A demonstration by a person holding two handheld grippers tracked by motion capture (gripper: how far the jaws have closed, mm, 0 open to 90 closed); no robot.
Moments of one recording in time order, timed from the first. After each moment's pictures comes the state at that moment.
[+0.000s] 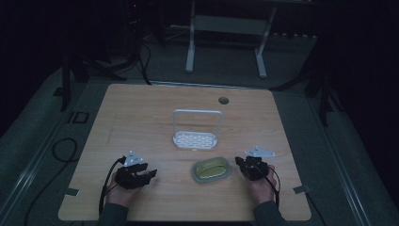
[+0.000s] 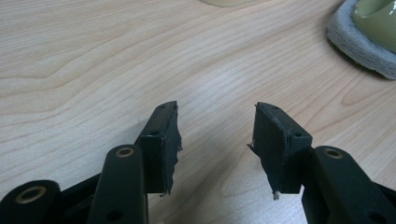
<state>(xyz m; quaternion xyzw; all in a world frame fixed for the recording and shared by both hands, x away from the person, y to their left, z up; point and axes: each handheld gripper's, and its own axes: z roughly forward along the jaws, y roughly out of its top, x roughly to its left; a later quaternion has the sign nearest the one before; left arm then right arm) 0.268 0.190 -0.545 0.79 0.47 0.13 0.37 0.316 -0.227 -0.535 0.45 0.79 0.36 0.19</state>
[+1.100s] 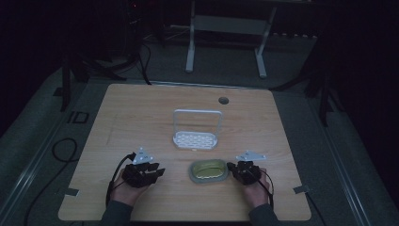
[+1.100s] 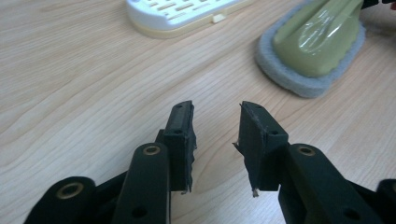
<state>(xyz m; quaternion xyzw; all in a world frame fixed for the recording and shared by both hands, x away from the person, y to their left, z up) 0.266 0.158 -0.510 0.82 0.42 0.11 0.37 0.306 -0.208 -0.545 0.42 0.82 0.36 0.15</state>
